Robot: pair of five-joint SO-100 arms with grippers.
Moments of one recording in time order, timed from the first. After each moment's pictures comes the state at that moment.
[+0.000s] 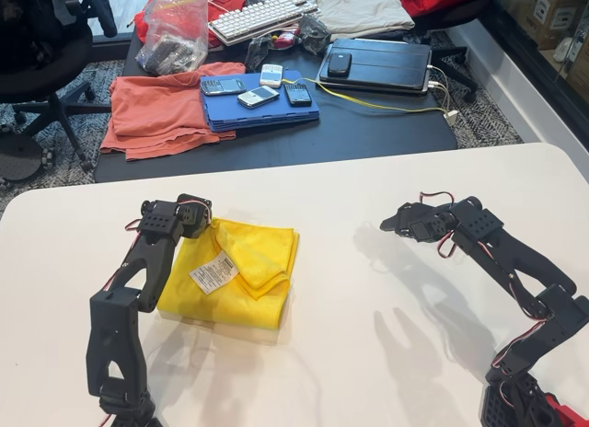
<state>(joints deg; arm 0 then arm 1) -30.8 108.8 93.0 62.2 -48.1 24.6 59.4 55.2 59.0 2.8</state>
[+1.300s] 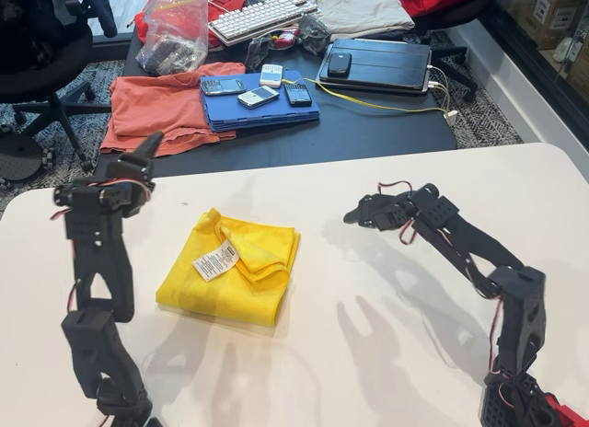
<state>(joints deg) -41.0 76.4 50.1 69.7 -46.6 18.8 83.6 23.6 97.0 9.5</state>
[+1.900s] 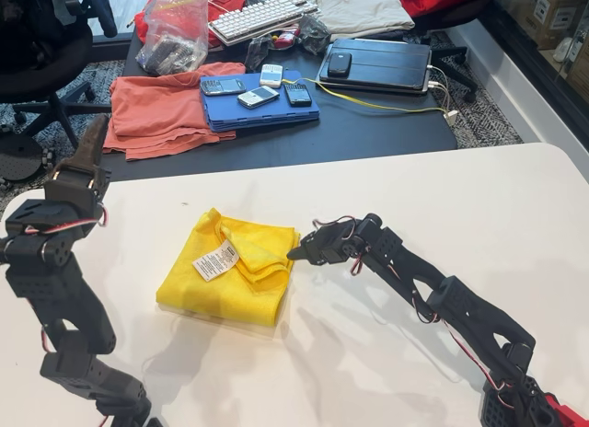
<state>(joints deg) -54.4 37.3 -4.7 78.6 -84.6 16.9 103.4 23.3 97.3 10.4</state>
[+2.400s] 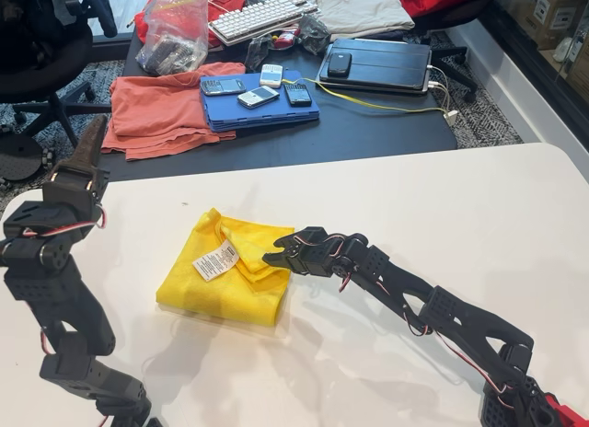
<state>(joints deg) -58.1 26.4 -9.9 55.6 -86.3 16.8 103.4 23.3 97.3 10.4</state>
